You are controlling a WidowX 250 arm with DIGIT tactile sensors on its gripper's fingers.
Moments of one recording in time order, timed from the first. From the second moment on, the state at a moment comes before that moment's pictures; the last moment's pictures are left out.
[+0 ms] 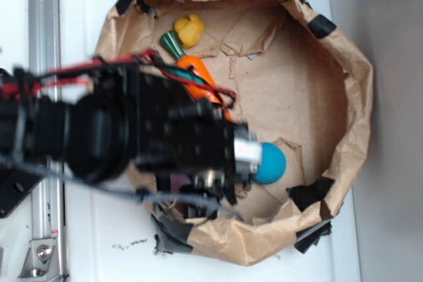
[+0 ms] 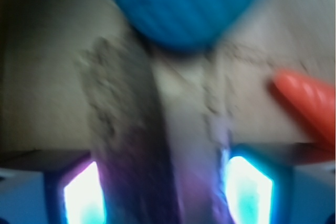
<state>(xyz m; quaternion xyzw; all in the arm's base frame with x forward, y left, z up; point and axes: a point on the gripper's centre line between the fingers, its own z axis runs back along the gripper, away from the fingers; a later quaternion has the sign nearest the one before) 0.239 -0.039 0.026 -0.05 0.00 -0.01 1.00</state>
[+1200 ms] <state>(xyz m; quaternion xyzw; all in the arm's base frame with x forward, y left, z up) 0.251 -0.043 0.054 -0.03 -0.06 -0.10 0.99</state>
